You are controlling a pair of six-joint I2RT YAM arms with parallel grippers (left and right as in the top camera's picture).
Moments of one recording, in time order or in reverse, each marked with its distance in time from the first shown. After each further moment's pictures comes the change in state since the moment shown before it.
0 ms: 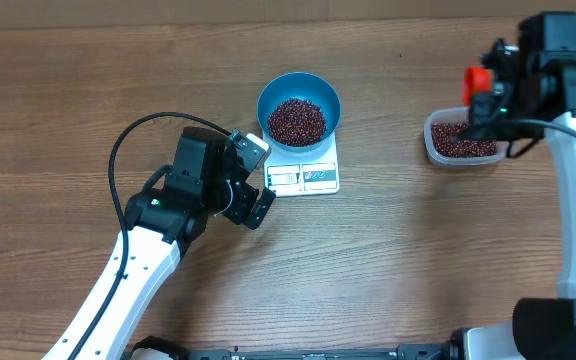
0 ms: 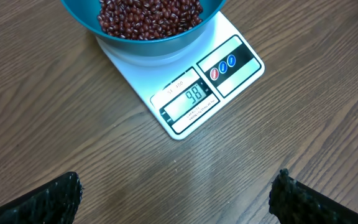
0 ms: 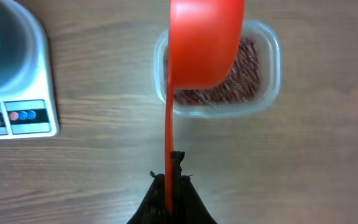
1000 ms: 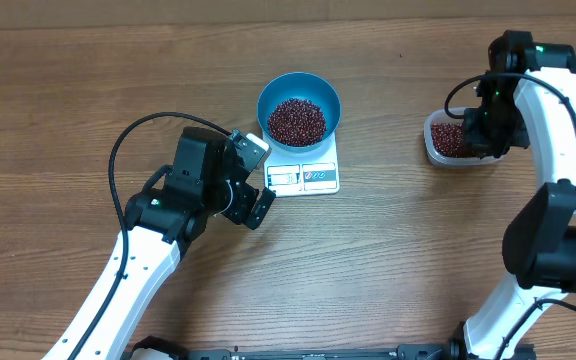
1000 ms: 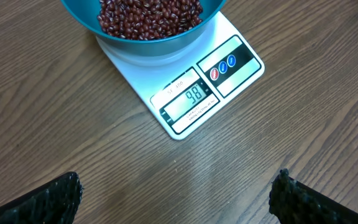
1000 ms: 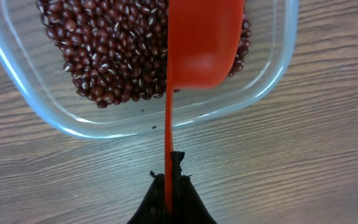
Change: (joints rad) left arm 0.000 0.000 0.000 0.000 0.000 0.000; right arm -0.035 0.348 -0.006 -0.009 0.157 0.109
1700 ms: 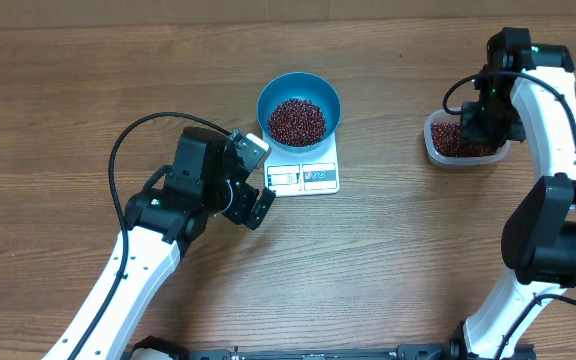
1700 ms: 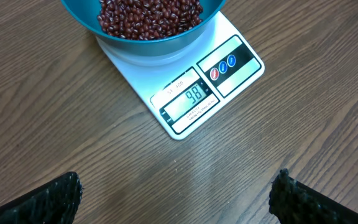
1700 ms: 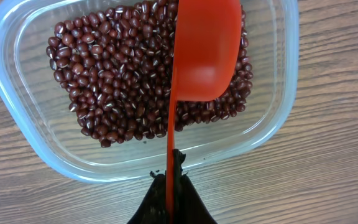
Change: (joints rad) left arm 0.000 0.000 0.000 0.000 0.000 0.000; right arm 0.000 0.024 0.000 0.098 0.001 -0.014
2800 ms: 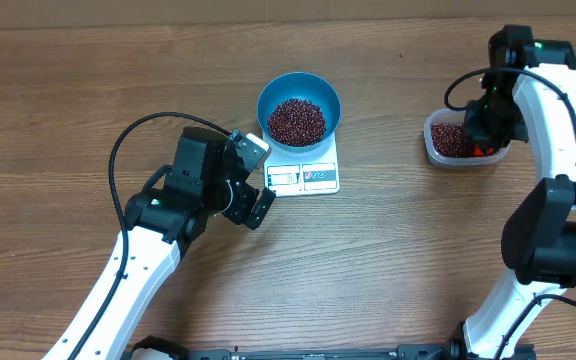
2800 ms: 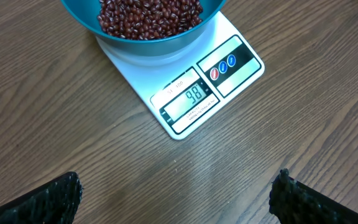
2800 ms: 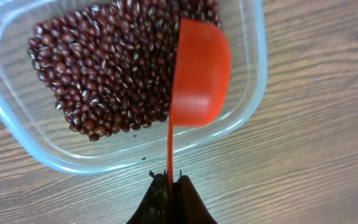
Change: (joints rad) left arm 0.000 0.000 0.000 0.000 0.000 0.000; right arm 0.000 0.000 0.040 -0.058 0.046 0.050
